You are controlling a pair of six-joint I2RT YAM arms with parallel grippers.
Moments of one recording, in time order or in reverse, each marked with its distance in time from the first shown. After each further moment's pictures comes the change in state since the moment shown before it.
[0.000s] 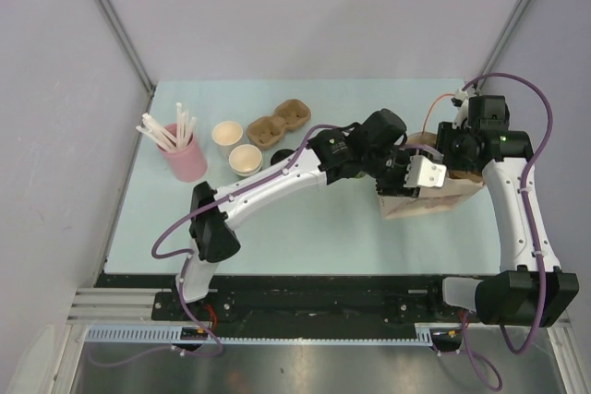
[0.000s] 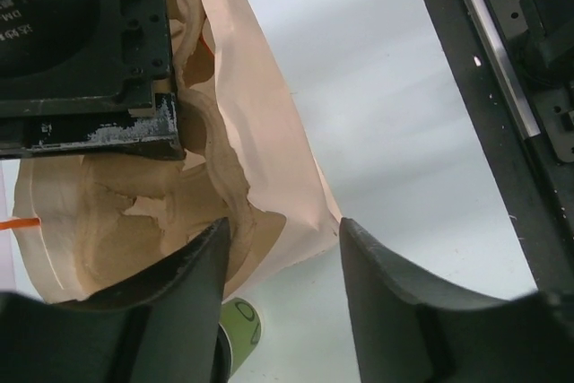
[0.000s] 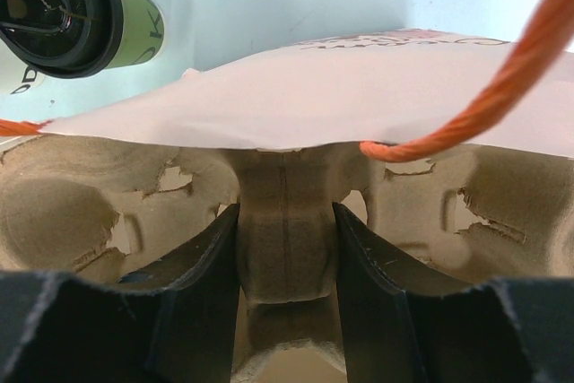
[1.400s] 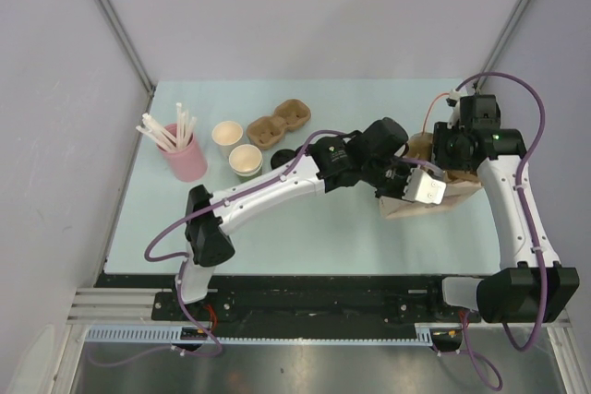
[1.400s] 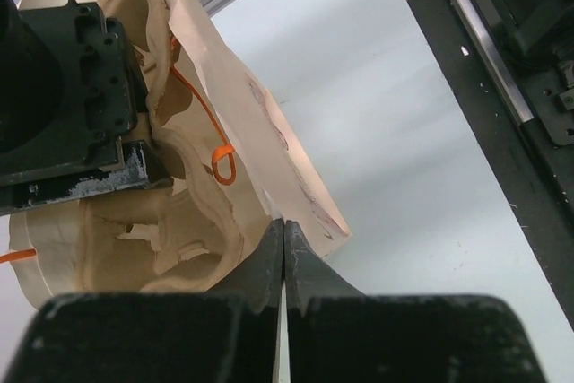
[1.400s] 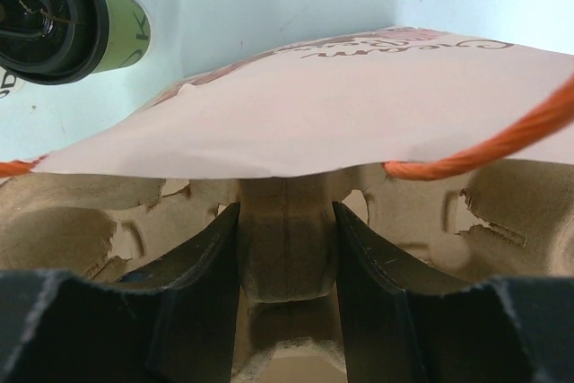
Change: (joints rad) left arm -0.040 -0.044 -0.063 0.012 -0.012 0.092; right arm 0.048 0.016 0.000 0.006 0.062 0.027
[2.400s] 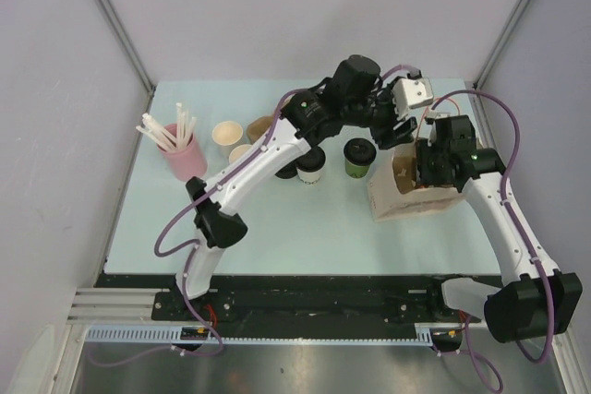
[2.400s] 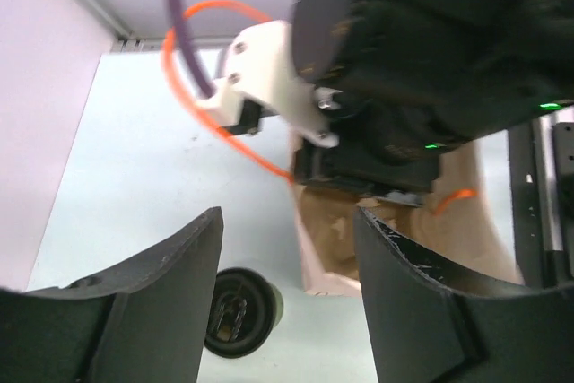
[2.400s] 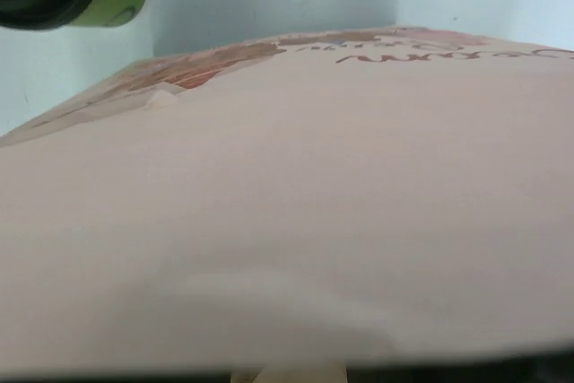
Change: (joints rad) left arm 0.174 0.124 0.423 -0.042 -0.006 -0.430; right arm 0.140 -0.088 -0.208 0.140 0.104 -0.001
